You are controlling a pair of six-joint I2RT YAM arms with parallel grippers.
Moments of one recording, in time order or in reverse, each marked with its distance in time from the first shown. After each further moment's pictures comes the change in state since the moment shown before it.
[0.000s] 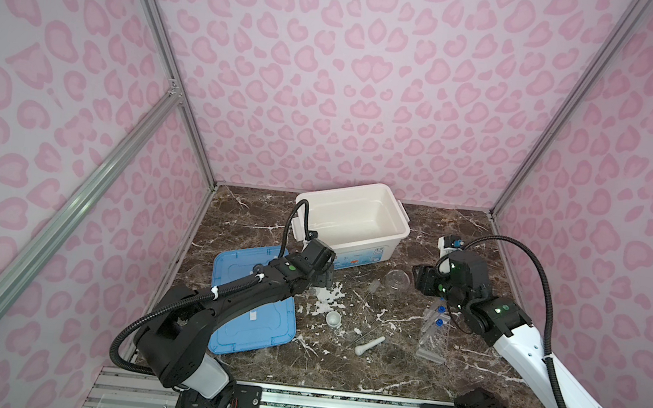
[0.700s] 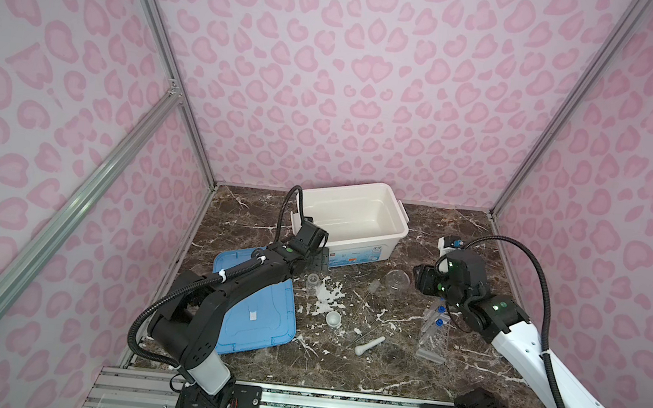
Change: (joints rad) left arm 0.114 0.098 0.111 0.008 0.054 0.079; right arm -0.006 0.073 0.040 -0.033 -0.019 0.031
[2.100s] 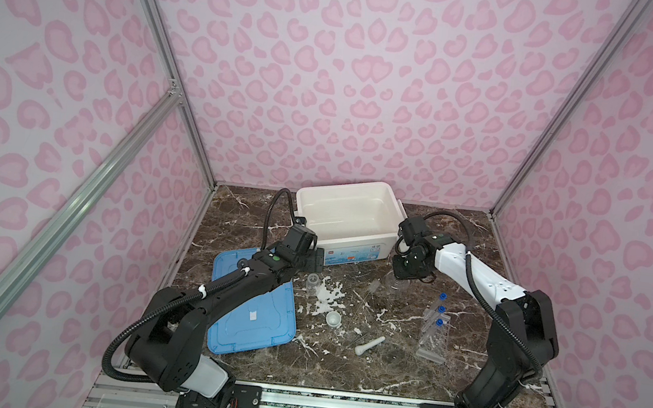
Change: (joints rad) left arm 0.022 -0.143 -0.122 0.096 0.034 0.043; right arm -0.015 0.680 0.432 -0.303 -0.056 -0.177
